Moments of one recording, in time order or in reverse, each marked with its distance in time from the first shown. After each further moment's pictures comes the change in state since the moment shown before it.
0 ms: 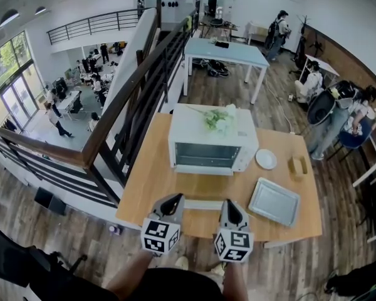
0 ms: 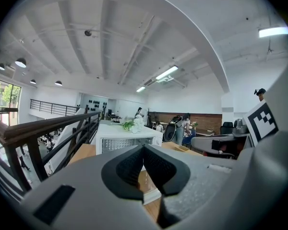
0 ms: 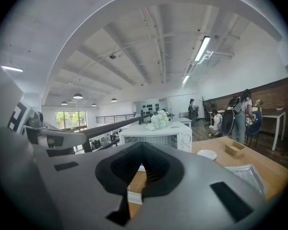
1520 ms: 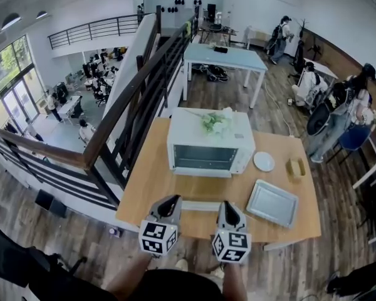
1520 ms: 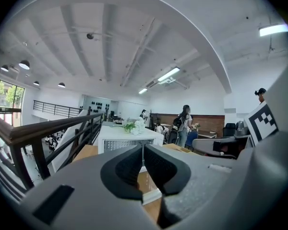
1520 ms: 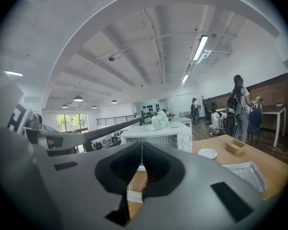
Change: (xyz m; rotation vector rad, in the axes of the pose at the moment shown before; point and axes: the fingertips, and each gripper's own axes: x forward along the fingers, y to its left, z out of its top) left arm -0.013 -0.007 0.008 -0.001 -0.014 0.035; right arm -0.014 -0.003 0.002 0.035 0.001 0.005
